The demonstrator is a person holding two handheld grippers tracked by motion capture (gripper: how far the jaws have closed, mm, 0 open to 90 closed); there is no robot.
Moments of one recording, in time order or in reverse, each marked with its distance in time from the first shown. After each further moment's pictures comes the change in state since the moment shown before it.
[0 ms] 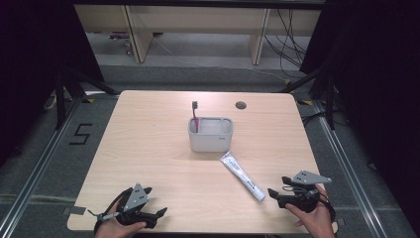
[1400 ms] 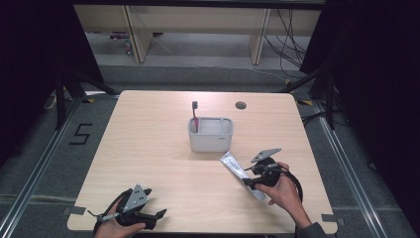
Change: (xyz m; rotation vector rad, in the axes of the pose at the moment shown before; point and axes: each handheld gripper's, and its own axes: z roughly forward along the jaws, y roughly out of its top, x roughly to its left) left arm 0.000 -0.003 0.000 0.010 -0.009 -0.009; right arm 0.029 0.073 0.076 0.308 0.071 -0.119
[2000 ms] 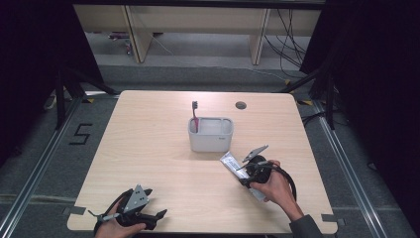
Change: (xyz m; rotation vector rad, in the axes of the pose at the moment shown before) left arm 0.000 0.002 -0.001 0.021 -0.008 0.018; right arm 0.003 0.014 0.019 0.115 0.009 -0.056
